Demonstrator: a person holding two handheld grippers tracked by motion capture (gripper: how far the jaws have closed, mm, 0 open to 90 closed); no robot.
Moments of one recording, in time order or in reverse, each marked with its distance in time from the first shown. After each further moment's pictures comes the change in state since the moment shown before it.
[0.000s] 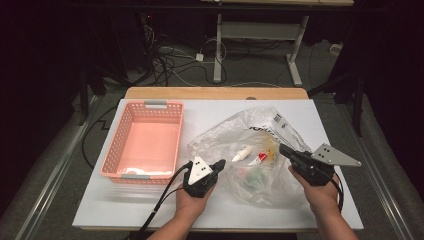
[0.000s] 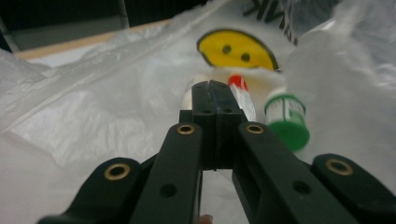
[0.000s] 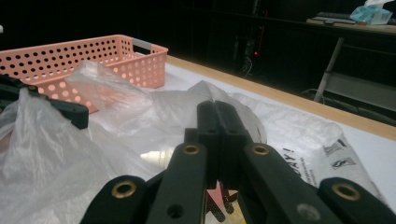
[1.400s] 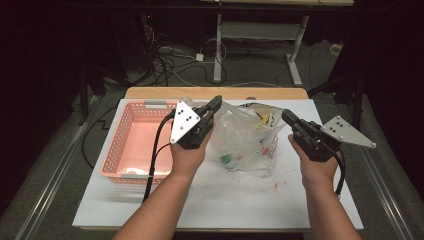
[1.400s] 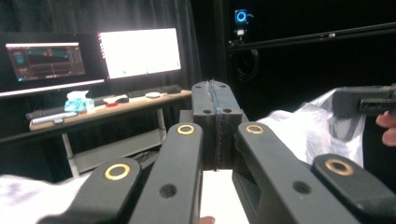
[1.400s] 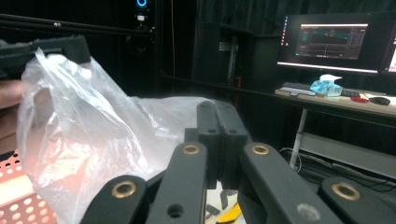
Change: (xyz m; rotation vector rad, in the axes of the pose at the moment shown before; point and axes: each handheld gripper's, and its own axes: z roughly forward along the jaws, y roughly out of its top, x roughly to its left) left arm 0.028 0.143 -0.027 -0.388 0.095 0.143; right arm 0.005 0.080 0.007 -0.251 -0.094 -0.013
